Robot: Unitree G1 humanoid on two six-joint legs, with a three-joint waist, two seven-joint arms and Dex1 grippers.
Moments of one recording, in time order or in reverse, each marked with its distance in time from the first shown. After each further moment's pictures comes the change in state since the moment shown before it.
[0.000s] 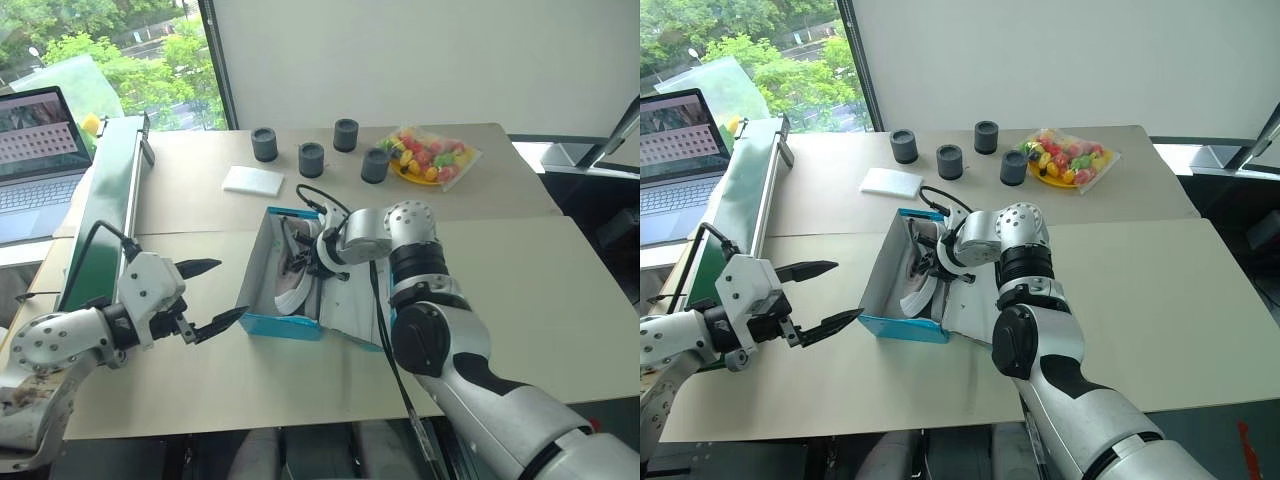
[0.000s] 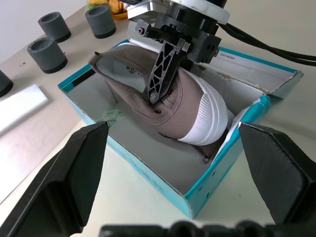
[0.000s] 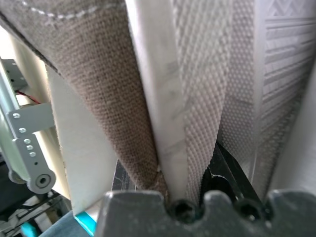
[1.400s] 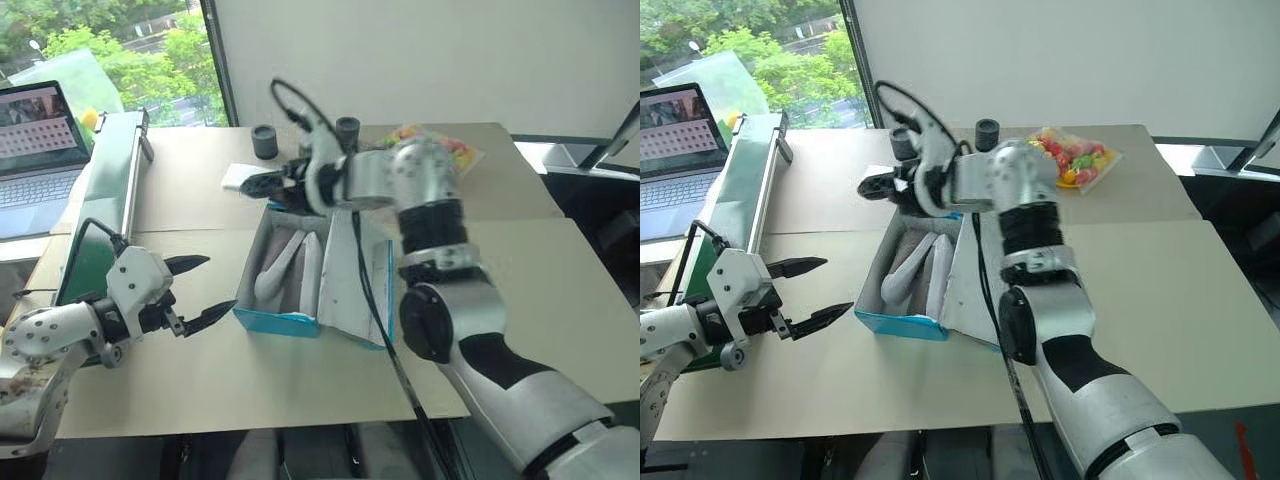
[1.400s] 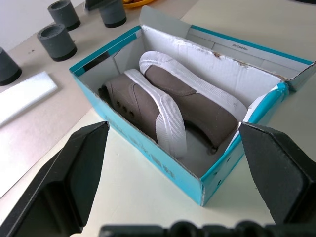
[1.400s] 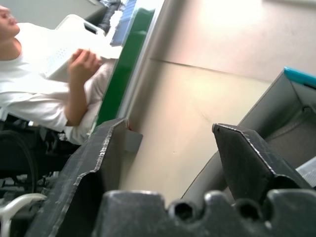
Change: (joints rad) left arm -0.045 -0.005 -0.026 0.082 0.017 -0.012 -0.006; right arm -0.025 -0.147 0.281 -0.463 0.022 0.081 0.623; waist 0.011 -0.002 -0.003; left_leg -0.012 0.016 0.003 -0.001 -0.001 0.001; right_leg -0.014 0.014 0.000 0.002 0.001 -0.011
